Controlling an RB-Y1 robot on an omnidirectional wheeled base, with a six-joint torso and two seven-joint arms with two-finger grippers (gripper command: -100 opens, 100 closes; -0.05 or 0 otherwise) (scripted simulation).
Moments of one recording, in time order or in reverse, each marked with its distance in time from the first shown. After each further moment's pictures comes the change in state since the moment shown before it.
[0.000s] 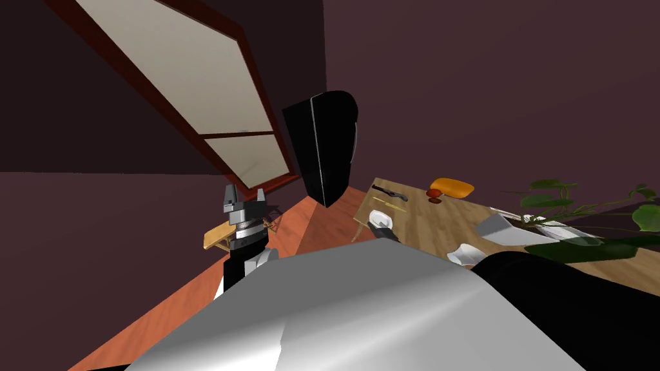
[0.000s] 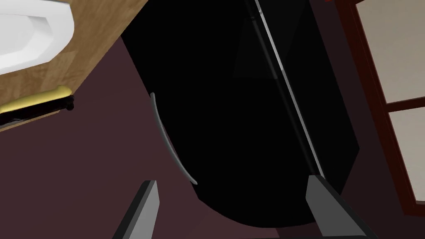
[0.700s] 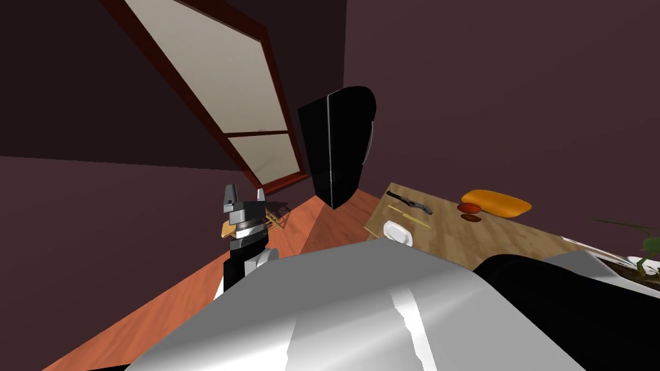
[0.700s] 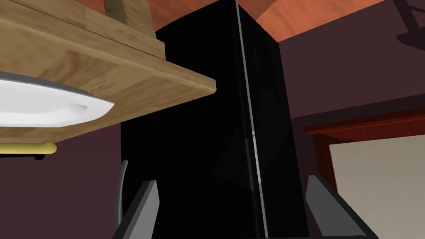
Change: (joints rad) left arm 0.000 0.000 0.000 0.000 0.000 0.000 0.000; right arm 0.124 -0.066 0.024 0.134 0.203 0.063 0.108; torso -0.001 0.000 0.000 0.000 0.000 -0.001
